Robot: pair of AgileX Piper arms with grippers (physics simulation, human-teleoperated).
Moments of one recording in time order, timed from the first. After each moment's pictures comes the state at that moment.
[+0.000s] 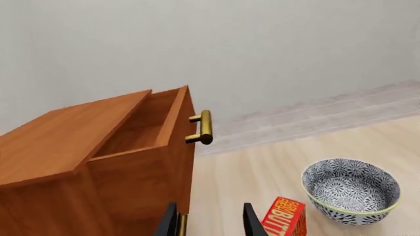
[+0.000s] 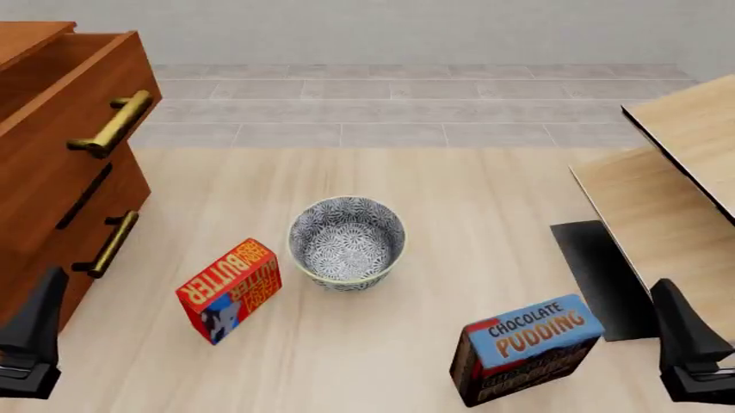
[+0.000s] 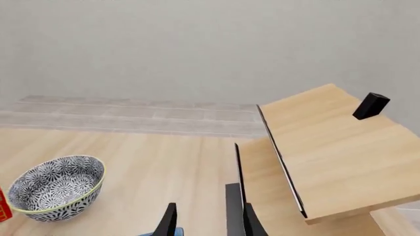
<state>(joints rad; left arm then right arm) -0.06 0.00 -0.07 -0.01 0.21 0.04 0.00 0.00 -0.01 -0.03</state>
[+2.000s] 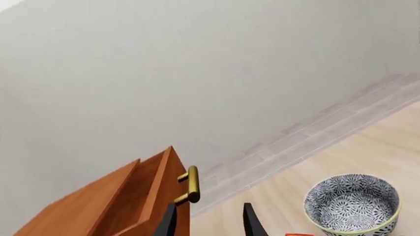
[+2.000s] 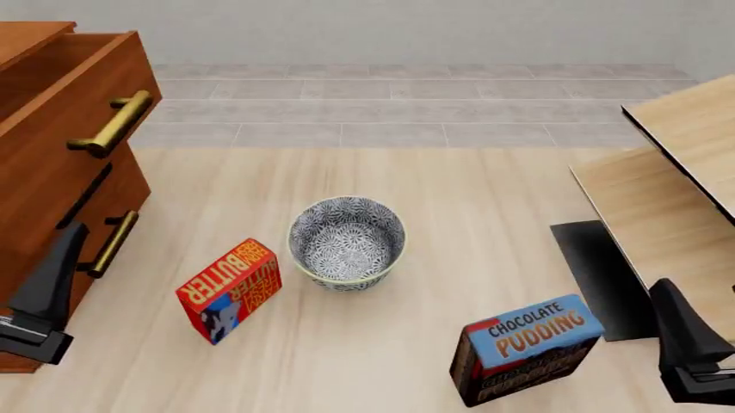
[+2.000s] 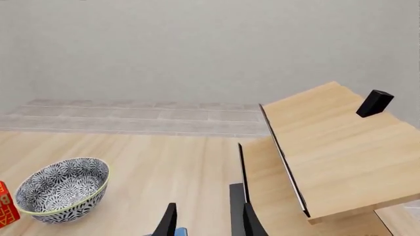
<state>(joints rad) -0.25 0.23 -0.15 -0.29 0.49 0.05 0.00 0.00 0.00 -0.01</state>
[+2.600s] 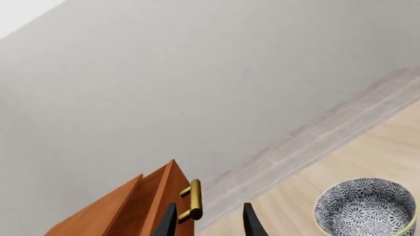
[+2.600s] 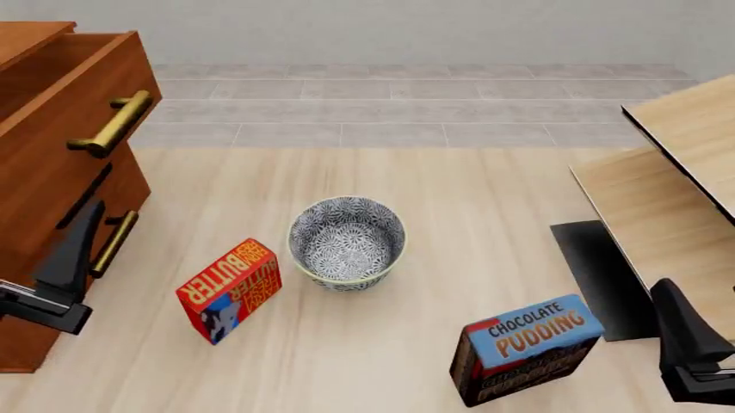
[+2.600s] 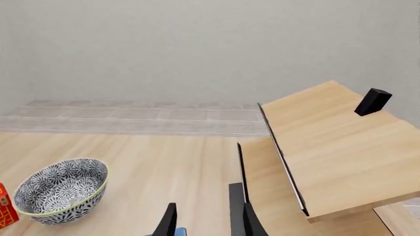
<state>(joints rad) -0.27 0.39 -0.16 -0.45 0.57 0.04 0.00 0.00 0.00 0.00</state>
